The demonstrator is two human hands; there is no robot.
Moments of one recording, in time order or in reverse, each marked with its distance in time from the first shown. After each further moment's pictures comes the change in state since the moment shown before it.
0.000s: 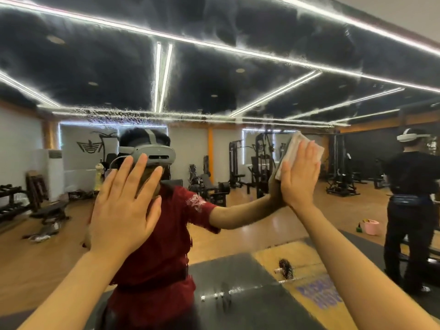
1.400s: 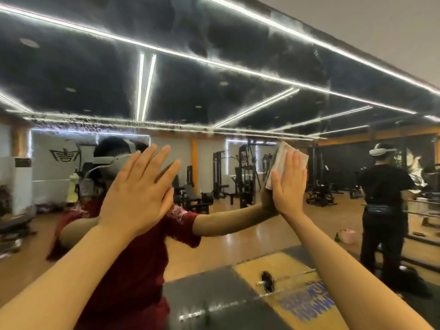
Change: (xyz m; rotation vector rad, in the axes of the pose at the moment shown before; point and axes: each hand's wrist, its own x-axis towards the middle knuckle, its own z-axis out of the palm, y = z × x) left_hand 0.073 0.053 0.023 0.037 -0.065 0.187; right_hand 0.025 0.050 -0.012 0.087 -0.009 -0.071
